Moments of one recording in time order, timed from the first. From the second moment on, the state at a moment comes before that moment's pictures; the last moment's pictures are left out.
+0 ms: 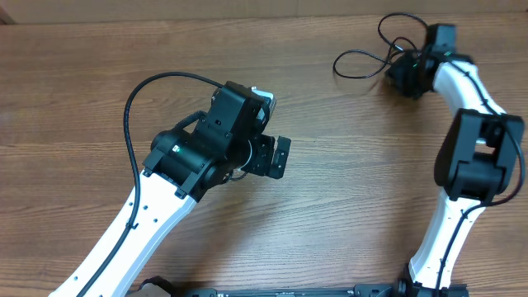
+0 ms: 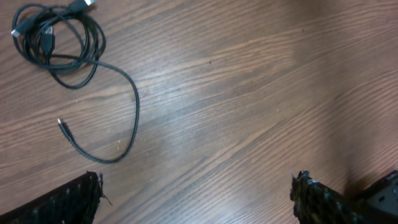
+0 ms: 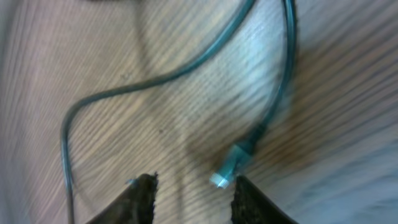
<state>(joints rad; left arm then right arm) -0.60 1.38 1.44 -1.05 0.09 -0.32 -0.18 2.31 1.82 -0.64 -0.25 0.67</state>
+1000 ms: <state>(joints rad) -0.60 1.38 1.44 -1.06 0.13 -0.32 -0.02 2.25 2.24 -1.27 -0.20 0.41</state>
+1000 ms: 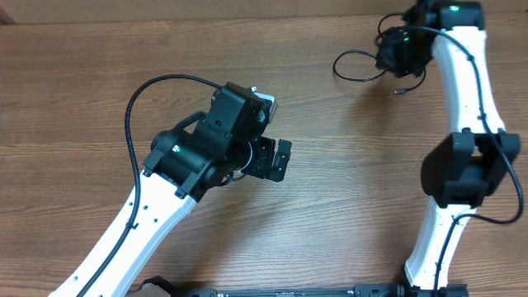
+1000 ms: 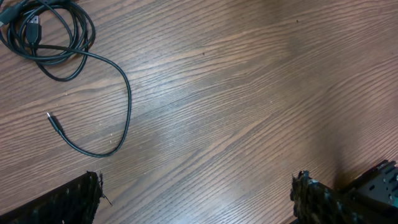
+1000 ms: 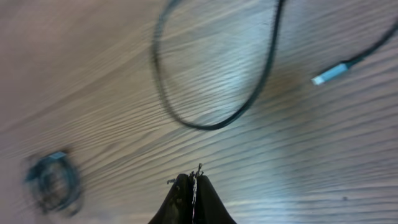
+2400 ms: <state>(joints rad) -0.60 1.38 1.44 -1.06 0.13 -0.32 -0.12 2.38 2.81 -1.47 -0.03 0.48</state>
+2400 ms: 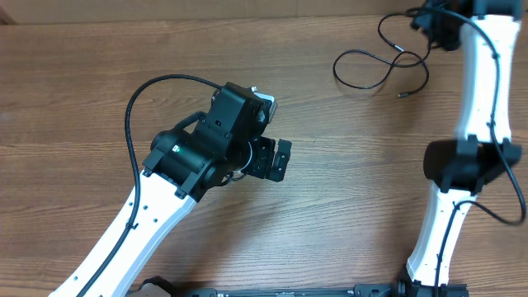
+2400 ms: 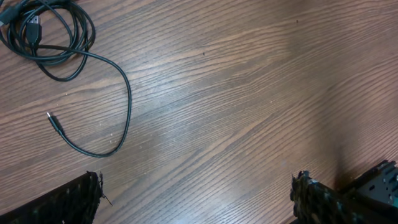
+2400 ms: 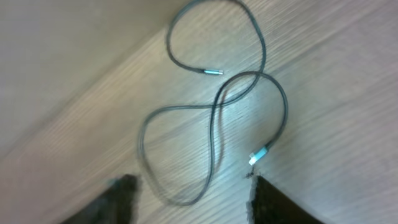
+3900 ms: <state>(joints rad) -0.60 1.38 1.44 -1.06 0.13 -0.32 -0.10 2.33 2.09 -1.15 -0.17 0.72</state>
